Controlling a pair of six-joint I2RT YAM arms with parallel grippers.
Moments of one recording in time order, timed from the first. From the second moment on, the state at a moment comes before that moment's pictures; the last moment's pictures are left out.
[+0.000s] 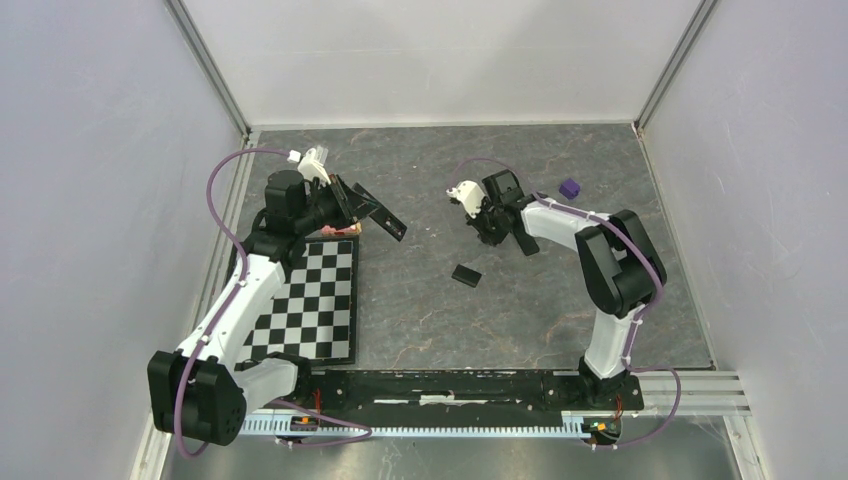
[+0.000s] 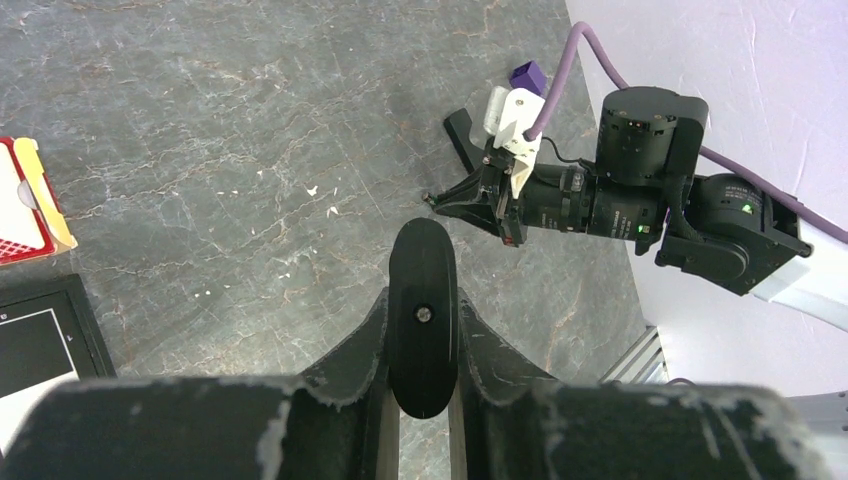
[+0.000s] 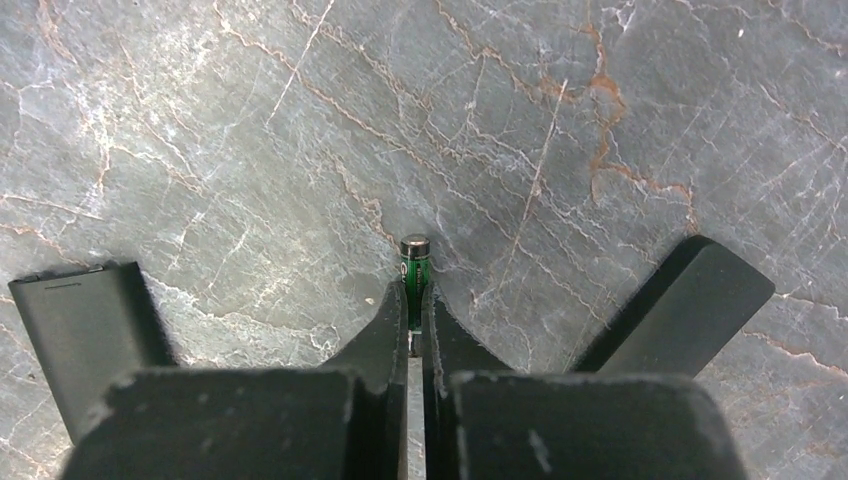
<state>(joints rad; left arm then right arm) -0.19 1.13 0.87 -0.12 0.47 -0.60 0.46 1.89 1.18 -0.34 -0.15 -0.46</state>
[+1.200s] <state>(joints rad) -0.36 1.41 0.70 0.36 0.57 -1.01 0.68 1.46 1.07 -0.25 -0.30 -0.07</state>
